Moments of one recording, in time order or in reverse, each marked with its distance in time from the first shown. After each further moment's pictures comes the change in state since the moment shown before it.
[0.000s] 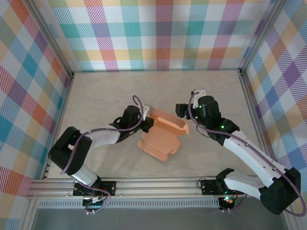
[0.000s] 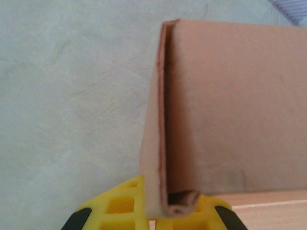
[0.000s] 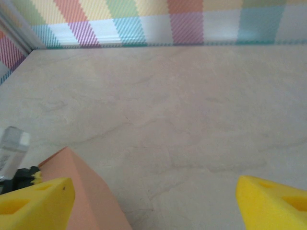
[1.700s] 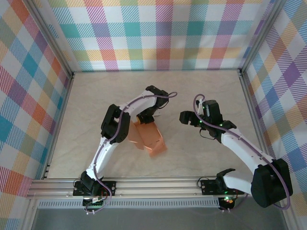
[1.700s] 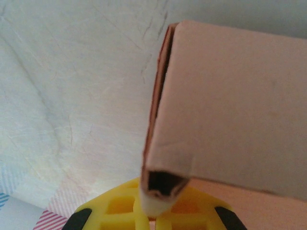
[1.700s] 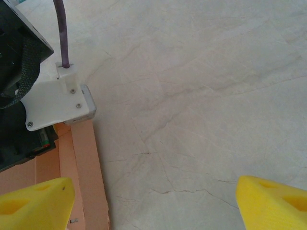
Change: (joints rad) left arm -0.063 0.829 1.314 -1.704 -0.591 0.460; right arm -0.189 0.093 -0.169 0.032 -0.306 0.132
